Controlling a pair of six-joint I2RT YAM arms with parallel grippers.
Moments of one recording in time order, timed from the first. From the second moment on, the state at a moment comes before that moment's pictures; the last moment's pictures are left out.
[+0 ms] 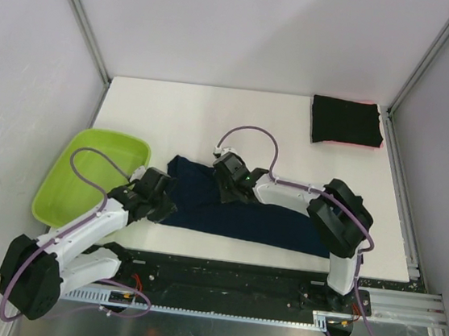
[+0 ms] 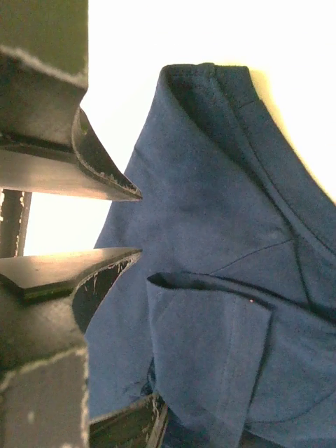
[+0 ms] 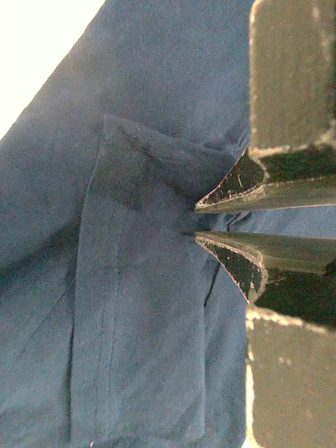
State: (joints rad) left arm -0.47 0.99 0.52 -0.61 -0.16 -1.15; right arm 0.91 1.89 1.25 -0.29 0.15 0.44
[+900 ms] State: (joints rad) left arm -0.54 1.00 0.45 -0.61 -0.17 -1.47; right arm 0.89 1.79 1.27 -0.34 0.05 0.47
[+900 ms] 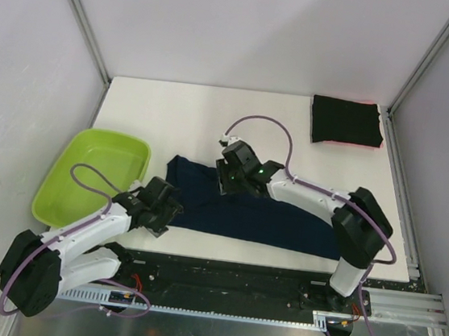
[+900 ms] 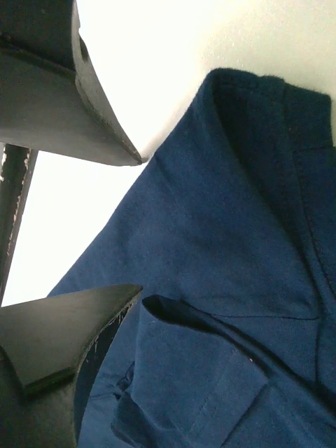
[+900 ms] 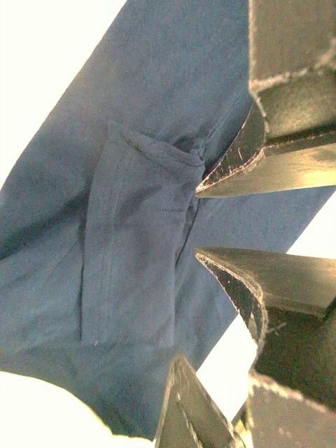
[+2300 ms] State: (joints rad) left arm -0.44 1.73 1.04 -0.60 -0.35 -1.16; right arm 0.63 1.41 1.11 -0.44 0.06 0.50
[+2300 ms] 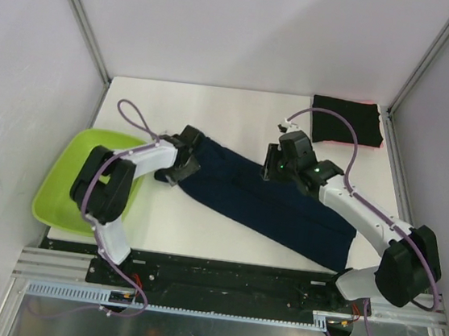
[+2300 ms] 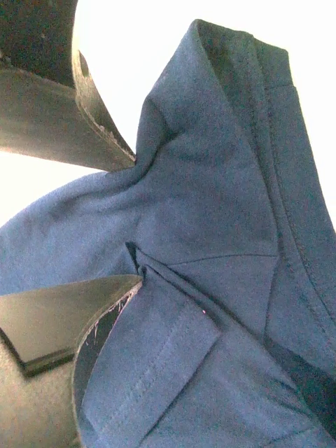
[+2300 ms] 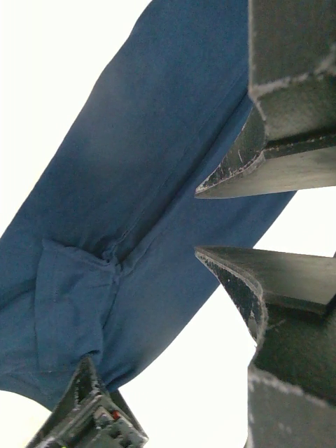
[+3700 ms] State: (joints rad) left arm -0.14 2.72 2.52 -0.52 -0.07 -0.55; right arm 0.57 1.51 0.92 -0.41 0.02 0.45
